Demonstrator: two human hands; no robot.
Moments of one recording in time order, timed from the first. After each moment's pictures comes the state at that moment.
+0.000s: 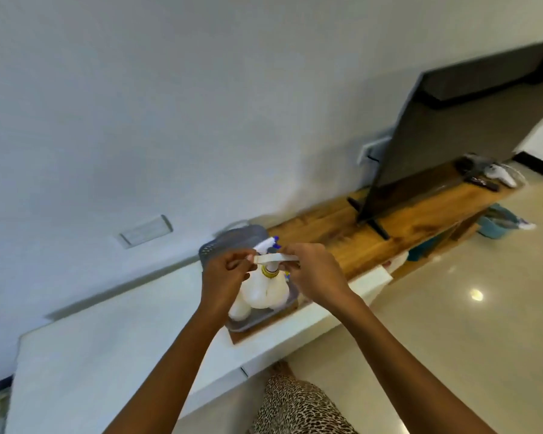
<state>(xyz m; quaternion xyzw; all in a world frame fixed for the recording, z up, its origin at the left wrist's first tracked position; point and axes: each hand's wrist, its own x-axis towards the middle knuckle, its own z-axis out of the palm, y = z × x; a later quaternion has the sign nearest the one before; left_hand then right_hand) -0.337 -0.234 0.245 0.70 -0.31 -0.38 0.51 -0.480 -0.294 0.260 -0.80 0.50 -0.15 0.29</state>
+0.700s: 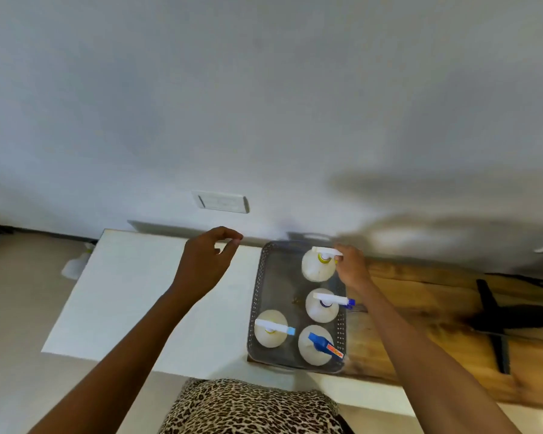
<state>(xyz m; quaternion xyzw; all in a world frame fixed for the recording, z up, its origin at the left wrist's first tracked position) -0.177 -0.317 0.234 0.87 -0.20 -0.17 0.42 -0.302 -0.551 0.091 -0.84 0.41 0.03 0.36</state>
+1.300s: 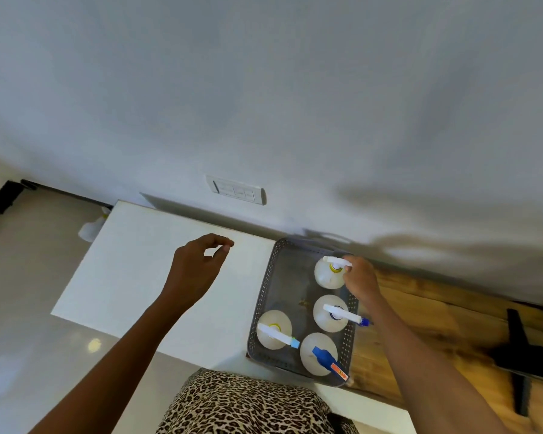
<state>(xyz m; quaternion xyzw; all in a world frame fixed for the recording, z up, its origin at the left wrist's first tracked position) -0.150 -0.306 0.203 0.90 -0.09 -0.20 0.38 -0.274 -0.567 0.039 -0.85 0.39 0.08 0.35</state>
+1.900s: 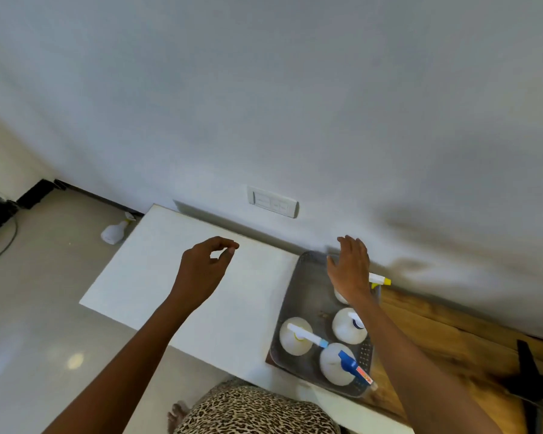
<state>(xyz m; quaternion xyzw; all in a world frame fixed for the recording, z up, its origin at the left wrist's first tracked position) -0.156 -0.219 0.224 0.88 -0.08 -0.15 0.45 -0.231 -0.476 0.108 -0.92 0.30 -0.03 0.23</state>
